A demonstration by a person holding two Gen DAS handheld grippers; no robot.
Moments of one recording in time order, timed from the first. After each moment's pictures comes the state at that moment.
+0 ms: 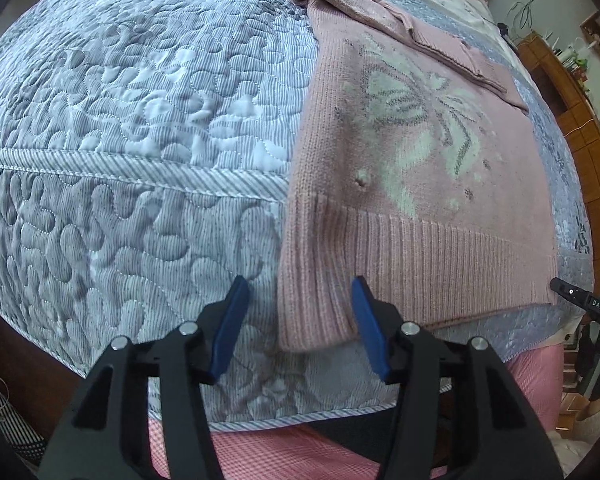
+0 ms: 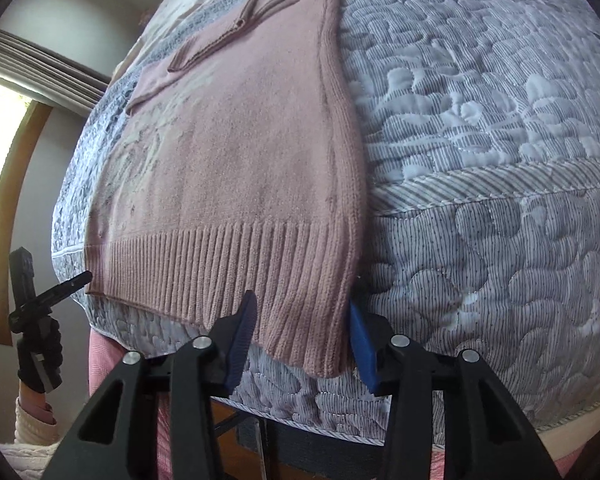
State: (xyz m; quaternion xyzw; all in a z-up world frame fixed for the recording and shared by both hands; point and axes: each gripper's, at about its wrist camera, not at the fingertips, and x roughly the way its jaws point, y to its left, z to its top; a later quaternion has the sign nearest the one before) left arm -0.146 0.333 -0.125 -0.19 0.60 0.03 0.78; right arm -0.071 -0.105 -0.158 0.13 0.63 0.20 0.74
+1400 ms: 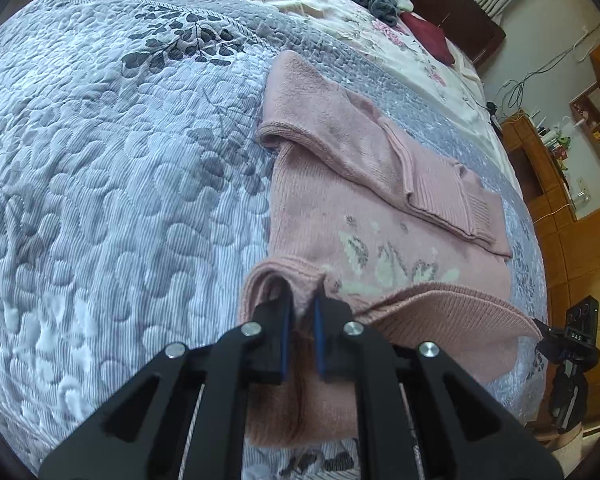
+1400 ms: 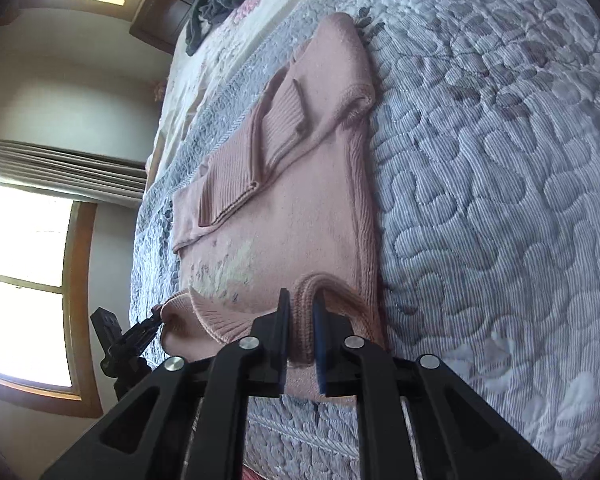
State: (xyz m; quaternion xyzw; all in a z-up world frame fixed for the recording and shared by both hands) left arm 0.038 0.376 -0.115 -0.27 0.51 0.02 0.82; right arm 0.132 -0.129 -0.132 0.30 0.59 0.24 0.71
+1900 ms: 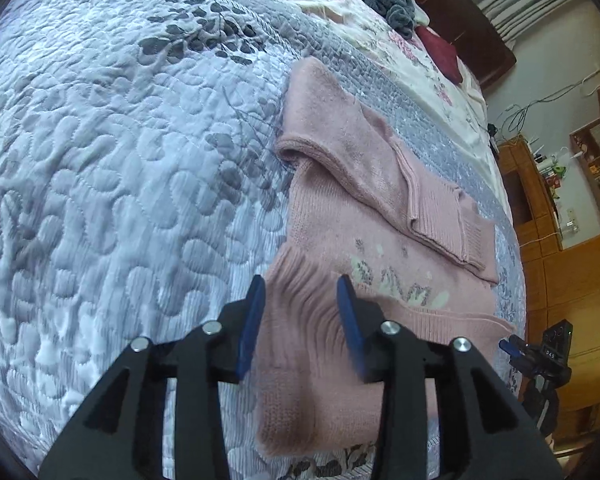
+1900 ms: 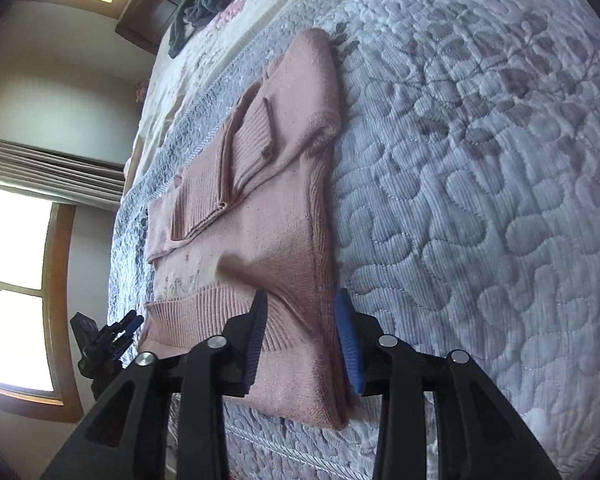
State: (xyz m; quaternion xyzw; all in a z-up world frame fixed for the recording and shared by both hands) left arm 0.033 0.408 -0.113 -0.34 0.49 0.02 0.80; right arm 0.143 -0.144 -0.128 0.26 0.59 0.21 0.73
